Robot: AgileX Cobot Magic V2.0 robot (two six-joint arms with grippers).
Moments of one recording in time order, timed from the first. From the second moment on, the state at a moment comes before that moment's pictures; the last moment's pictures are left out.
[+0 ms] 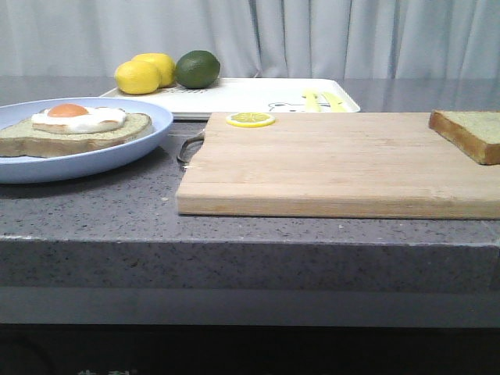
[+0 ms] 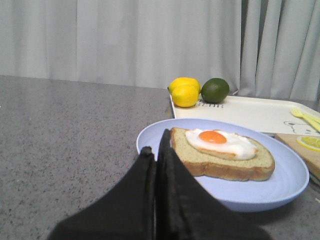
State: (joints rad) left arm -0.09 0.00 -0.04 -0.08 0.05 -0.01; right arm 0.01 -0.01 0.01 0.03 0.09 0.10
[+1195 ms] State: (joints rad) left arm -0.09 0.52 -0.68 -0.08 0.56 -0.01; right arm 0.01 0.63 -0.67 0.05 0.72 0.09
